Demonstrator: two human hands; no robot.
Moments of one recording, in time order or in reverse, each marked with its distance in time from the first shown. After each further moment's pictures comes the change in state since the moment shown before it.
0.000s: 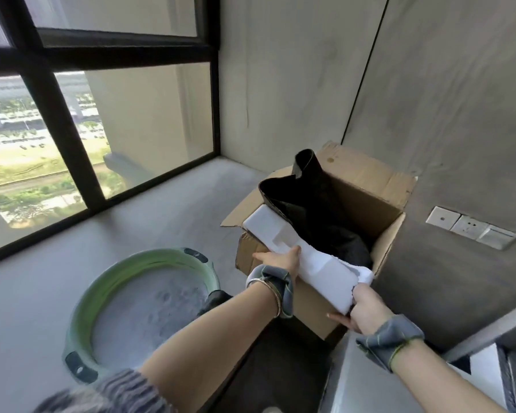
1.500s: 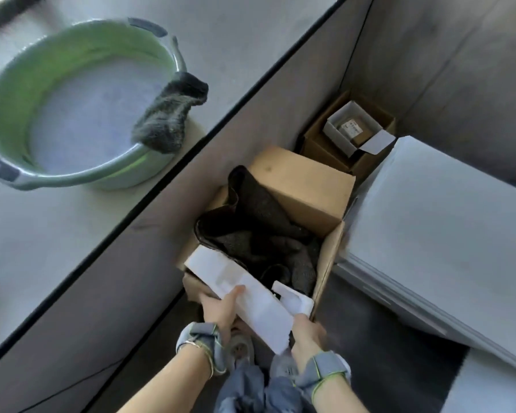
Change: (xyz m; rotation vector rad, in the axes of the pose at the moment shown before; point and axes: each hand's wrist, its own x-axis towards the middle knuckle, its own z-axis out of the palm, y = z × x) left_hand -0.043 -0.442 -0.177 0.127 0.353 -0.520; right_hand 0.145 0.399 -0.138 -0.392 0.218 0.435
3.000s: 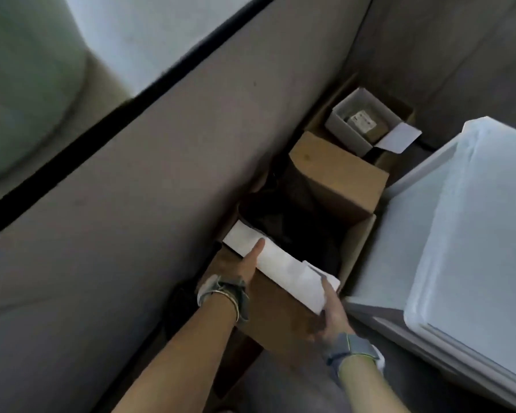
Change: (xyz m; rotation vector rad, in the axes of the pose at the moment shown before) left_hand 0.223 0.083 0.166 0.304 -0.300 0.166; right_hand 0.243 -0.095 0.125 0.226 -0.329 0.059
